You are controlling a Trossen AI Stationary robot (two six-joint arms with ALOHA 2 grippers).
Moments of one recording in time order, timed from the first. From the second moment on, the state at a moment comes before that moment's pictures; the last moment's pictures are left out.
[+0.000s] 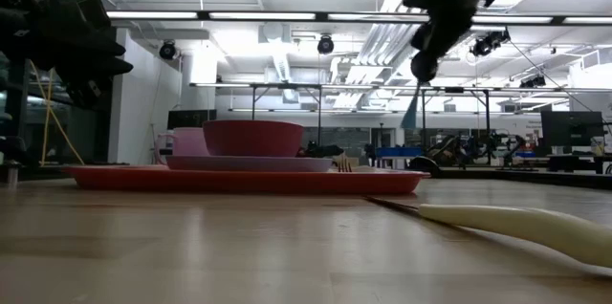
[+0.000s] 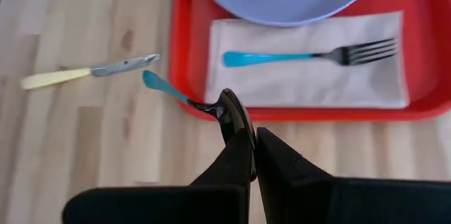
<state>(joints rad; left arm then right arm) -0.11 0.03 0.10 -0.29 -0.04 -0.58 -0.49 1.28 1.16 -0.96 -0.37 -0.38</state>
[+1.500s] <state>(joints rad) -0.11 0.03 0.10 -0.29 -0.08 -0.53 -0.68 2.03 1.86 -1.09 -0.58 -0.76</state>
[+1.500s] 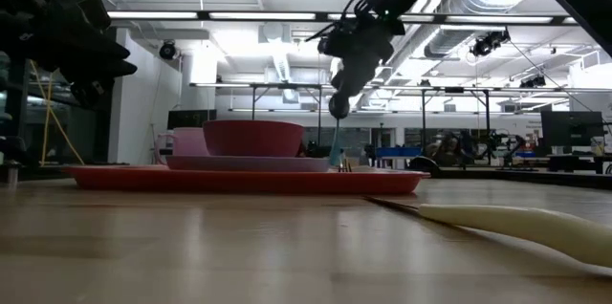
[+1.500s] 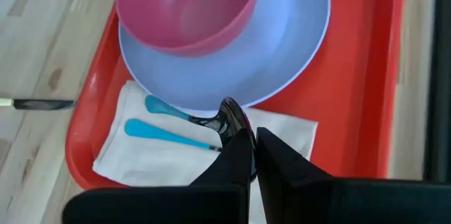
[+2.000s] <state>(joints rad) -0.11 0.03 0.10 -0.29 -0.08 -0.53 -0.70 2.04 1.82 -1.08 -0.59 -0.77</state>
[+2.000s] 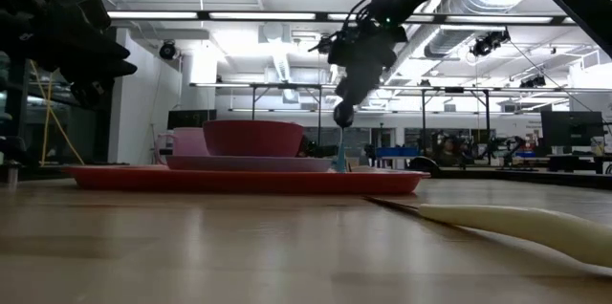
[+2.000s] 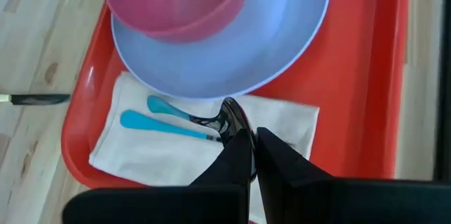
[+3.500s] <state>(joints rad) -0.11 0.03 0.10 -0.29 -0.10 -0.53 -0.72 2.09 1.70 -0.91 -0.66 -0.76</state>
